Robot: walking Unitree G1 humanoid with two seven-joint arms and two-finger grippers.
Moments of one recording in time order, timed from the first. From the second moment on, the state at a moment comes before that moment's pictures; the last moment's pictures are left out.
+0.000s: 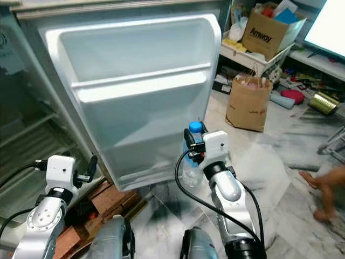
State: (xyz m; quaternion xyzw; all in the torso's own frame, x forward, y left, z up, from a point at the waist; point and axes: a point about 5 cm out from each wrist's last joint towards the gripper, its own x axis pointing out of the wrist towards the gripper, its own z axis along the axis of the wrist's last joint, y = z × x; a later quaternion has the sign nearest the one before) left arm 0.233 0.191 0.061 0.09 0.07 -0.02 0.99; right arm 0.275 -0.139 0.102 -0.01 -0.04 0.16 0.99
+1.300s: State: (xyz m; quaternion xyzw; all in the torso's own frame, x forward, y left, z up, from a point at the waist) left arm 0.252 0.189 0.075 0.07 0.05 -0.01 1.00; right arm 0.278 -0.135 0.103 -0.03 -0.05 0.17 0.98
